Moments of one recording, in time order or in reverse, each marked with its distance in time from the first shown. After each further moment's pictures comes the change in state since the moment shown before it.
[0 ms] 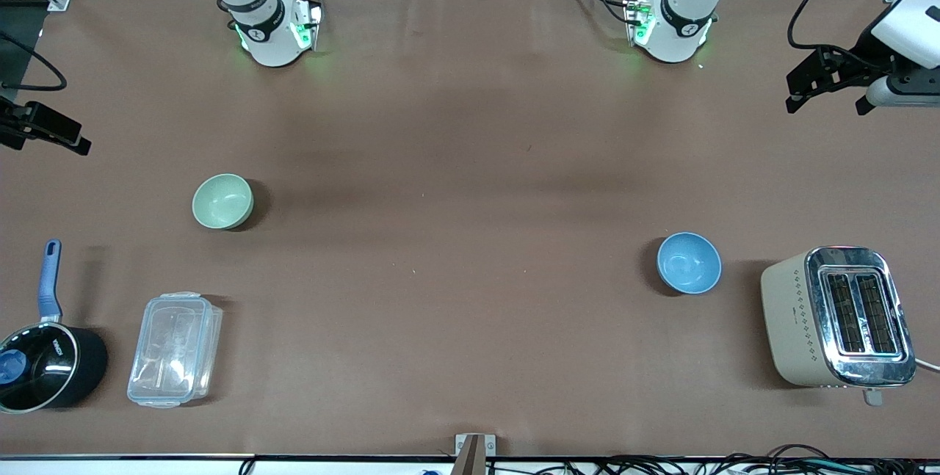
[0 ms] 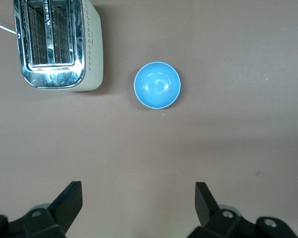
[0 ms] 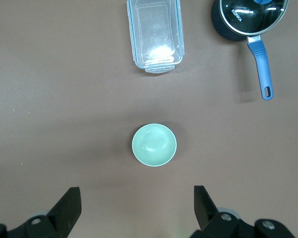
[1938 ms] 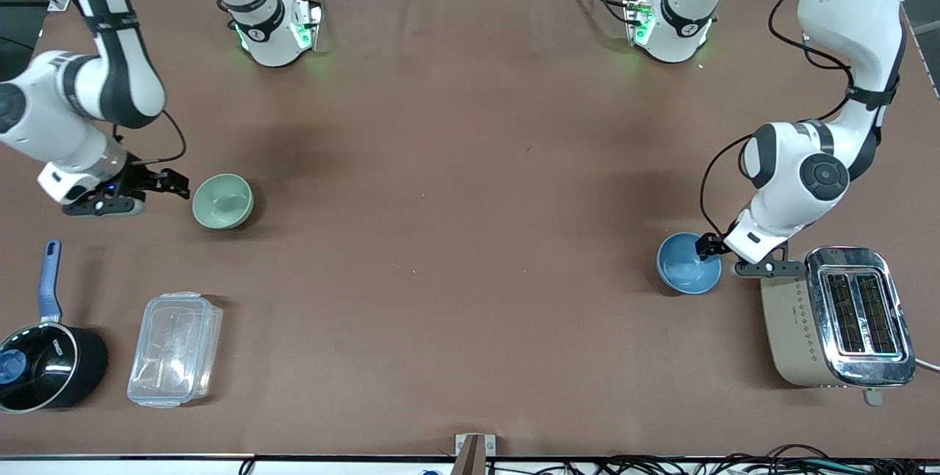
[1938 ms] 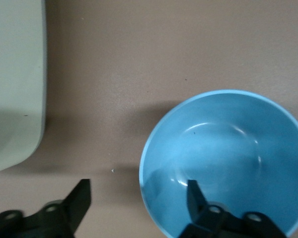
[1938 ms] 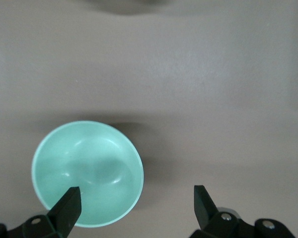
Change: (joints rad) left arm 0.082 0.577 0.009 -0.408 0.055 1.050 0.000; right arm -0.013 0.009 -0.134 -0.968 0.000 1.024 -0.327
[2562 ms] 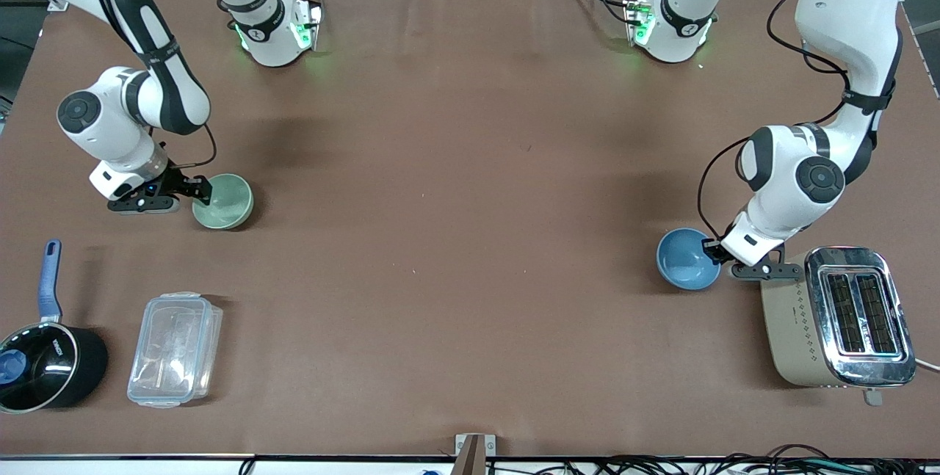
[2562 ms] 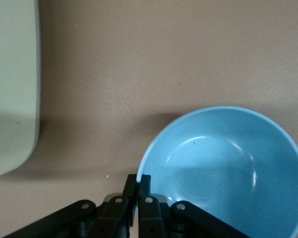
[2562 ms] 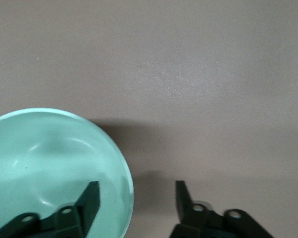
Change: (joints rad) left arm -0.001 -0.003 -0.014 0.014 0.000 -0.001 -0.002; right arm 0.000 0.133 0.000 -0.109 0.008 0.301 0.003
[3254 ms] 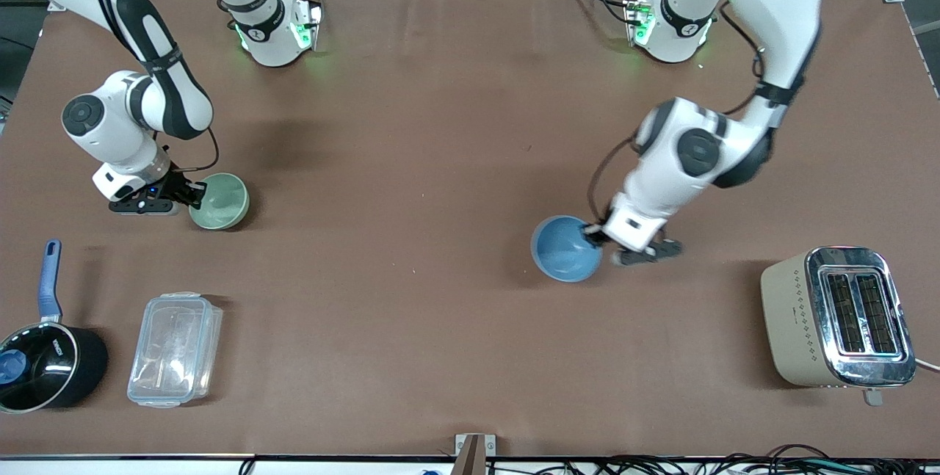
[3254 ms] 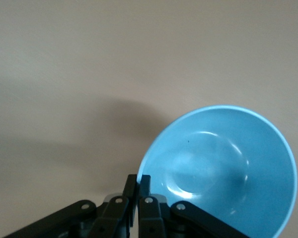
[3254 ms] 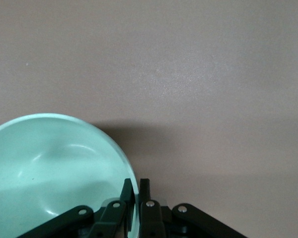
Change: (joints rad) left arm -0.140 0.000 -0.351 0.142 -0.045 -0.128 -0.690; right arm 0.001 0.011 0.001 0.008 0.060 -0.011 0.010
